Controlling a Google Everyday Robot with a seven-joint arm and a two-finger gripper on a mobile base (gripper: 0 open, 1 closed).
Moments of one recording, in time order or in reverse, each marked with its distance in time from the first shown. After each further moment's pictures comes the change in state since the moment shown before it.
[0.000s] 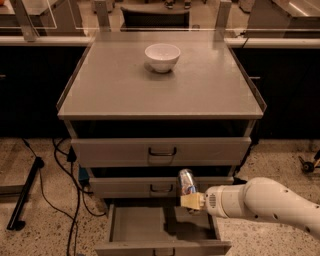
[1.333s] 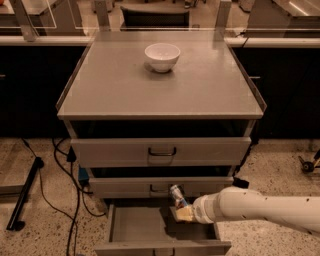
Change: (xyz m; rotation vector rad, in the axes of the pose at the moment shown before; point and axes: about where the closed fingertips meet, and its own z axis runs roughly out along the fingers) arm 0.035 -0.060 0.102 0.081 0.123 -0.267
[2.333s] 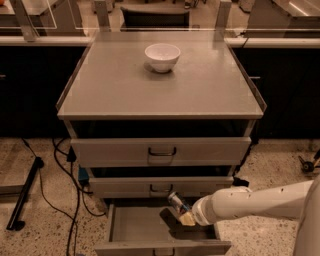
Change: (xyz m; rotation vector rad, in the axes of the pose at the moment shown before) arm 0.020 -0.030 0.035 0.061 0.108 -0.288
